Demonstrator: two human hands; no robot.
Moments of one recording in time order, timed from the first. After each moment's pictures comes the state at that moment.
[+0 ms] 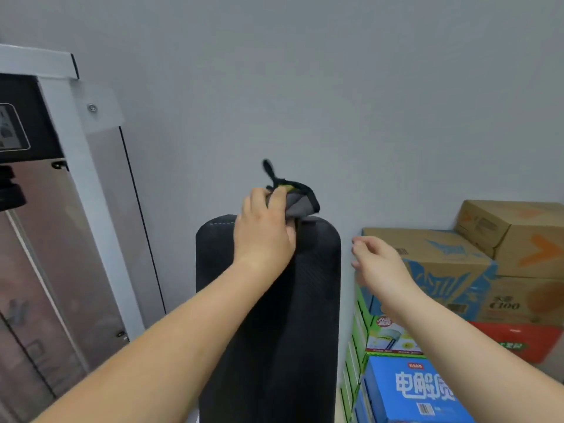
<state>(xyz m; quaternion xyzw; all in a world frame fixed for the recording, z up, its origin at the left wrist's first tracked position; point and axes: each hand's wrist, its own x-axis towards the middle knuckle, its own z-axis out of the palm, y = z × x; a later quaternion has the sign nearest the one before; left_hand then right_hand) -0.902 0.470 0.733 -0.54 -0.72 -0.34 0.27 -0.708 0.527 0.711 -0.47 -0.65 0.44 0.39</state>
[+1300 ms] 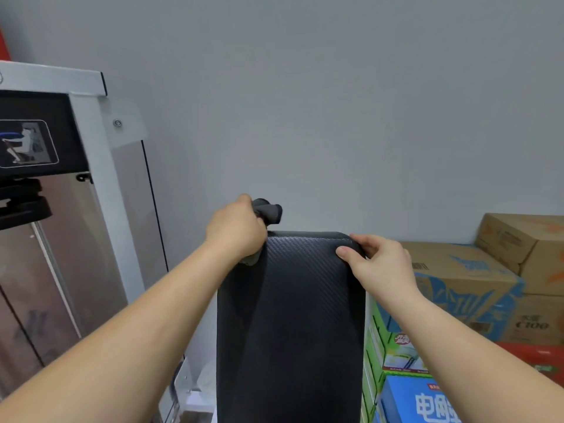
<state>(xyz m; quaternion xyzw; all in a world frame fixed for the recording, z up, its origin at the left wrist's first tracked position) -0.988 0.453 0.782 -0.47 -0.84 -0.27 0.08 -0.753 0.537 0.725 -0.46 -0.72 0.29 0.43</state>
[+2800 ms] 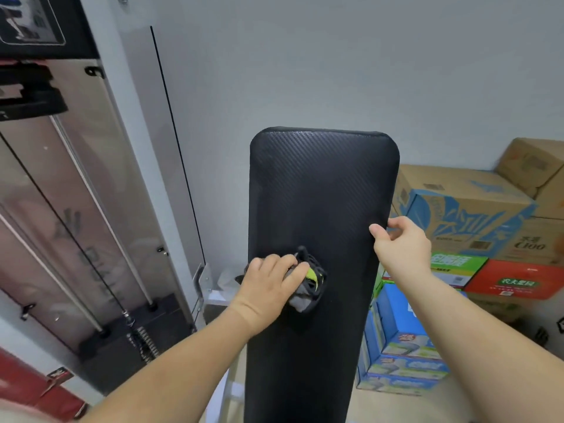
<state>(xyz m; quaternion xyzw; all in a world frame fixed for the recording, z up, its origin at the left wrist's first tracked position) -0.950 0.336 0.495 -0.72 -0.62 -0.14 0.28 -0.735 0.464 0.615 -0.60 -0.64 0.31 0.37</state>
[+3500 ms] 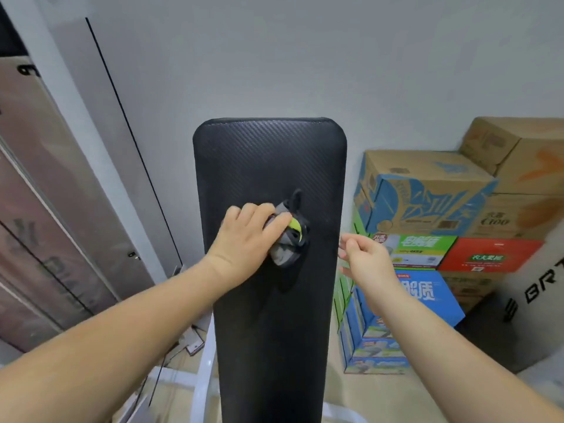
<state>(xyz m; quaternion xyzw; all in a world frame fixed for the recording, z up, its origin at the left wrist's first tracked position) -0.929 0.383 0.579 -0.70 -0.60 -0.13 0.36 -0.696 0.453 0.580 -0.53 -0.56 0.52 0.36</state>
